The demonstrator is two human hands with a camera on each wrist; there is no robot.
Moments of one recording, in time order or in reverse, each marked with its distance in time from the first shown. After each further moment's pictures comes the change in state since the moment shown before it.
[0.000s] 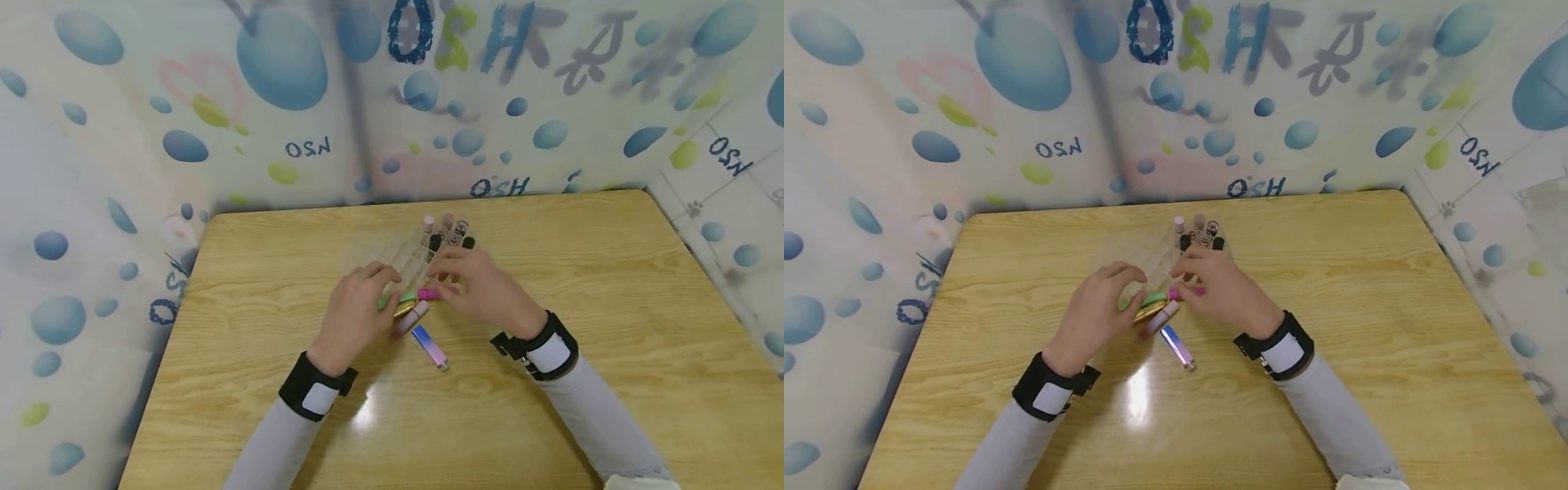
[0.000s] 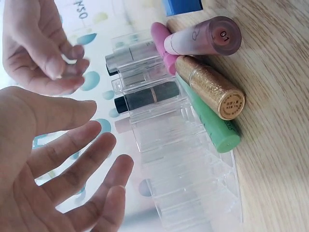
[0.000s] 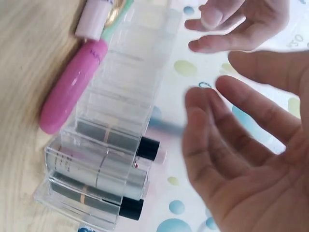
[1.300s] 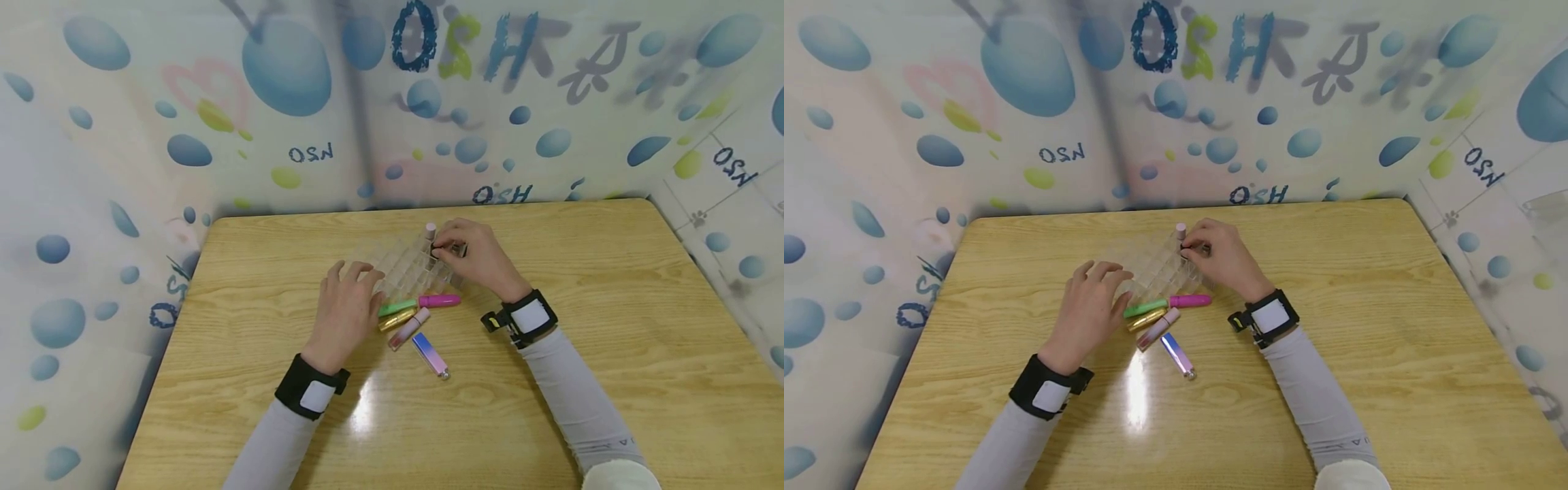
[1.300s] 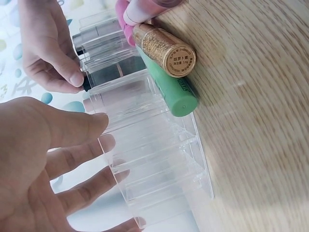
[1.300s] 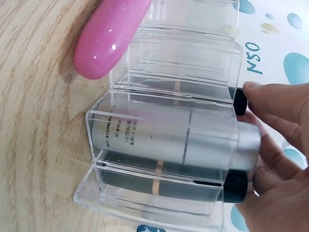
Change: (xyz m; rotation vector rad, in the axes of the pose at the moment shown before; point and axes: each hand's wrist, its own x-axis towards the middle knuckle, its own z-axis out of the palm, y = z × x) left_hand -0.002 -0.024 0.007 0.256 -0.056 -0.077; right_hand 0.035 0.069 0.005 0.044 0.172 0.071
